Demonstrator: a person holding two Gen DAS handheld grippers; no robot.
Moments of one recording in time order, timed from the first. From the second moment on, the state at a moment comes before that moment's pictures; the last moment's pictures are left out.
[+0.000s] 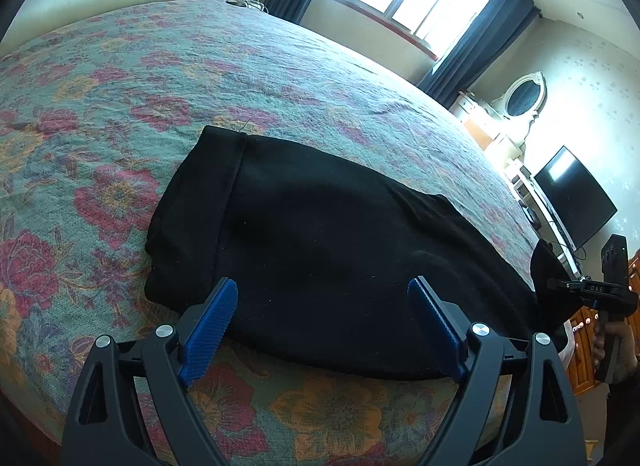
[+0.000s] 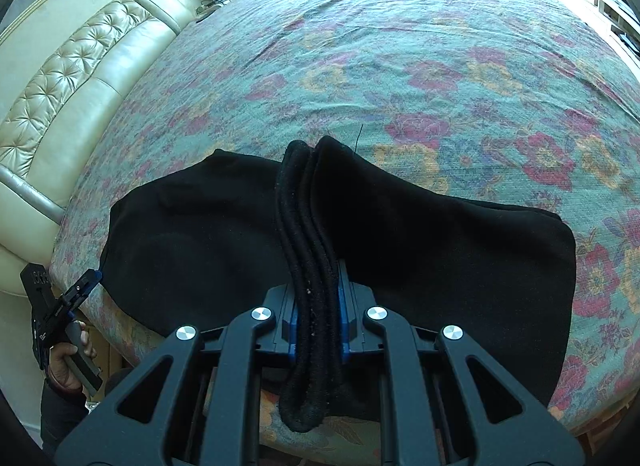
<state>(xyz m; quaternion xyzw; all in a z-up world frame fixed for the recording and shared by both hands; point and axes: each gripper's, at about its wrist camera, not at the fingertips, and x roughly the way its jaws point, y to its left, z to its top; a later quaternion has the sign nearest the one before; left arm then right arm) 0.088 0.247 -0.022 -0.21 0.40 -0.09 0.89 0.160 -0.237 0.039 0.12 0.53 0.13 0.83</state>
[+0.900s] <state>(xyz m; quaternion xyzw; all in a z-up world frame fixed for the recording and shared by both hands) 0.086 0.252 -0.030 -0.22 0.40 -0.10 0.88 0.169 -0.193 -0.011 0.08 0.56 0.11 0.81</state>
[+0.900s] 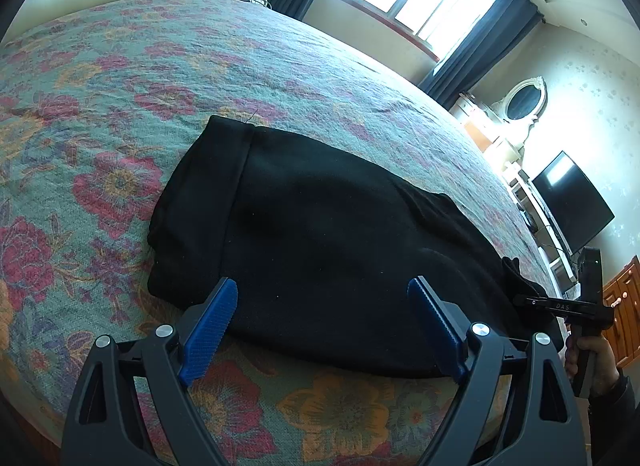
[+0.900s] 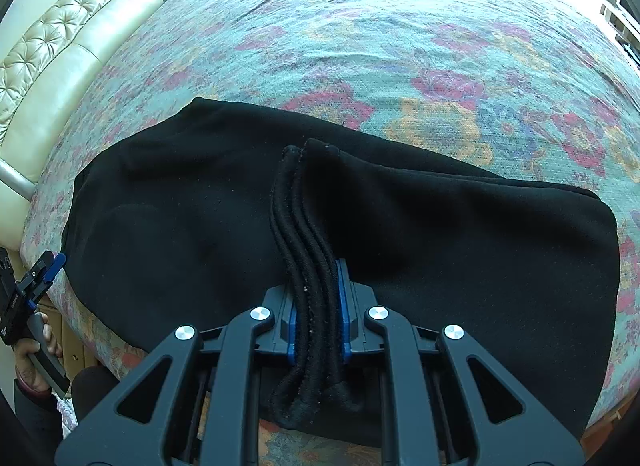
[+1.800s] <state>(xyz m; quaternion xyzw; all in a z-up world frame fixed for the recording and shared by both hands) 0.082 0.261 -0.028 -0.25 0.39 -0.10 0.88 0.152 -0.164 -0.011 0.08 0.56 0.14 0.82</state>
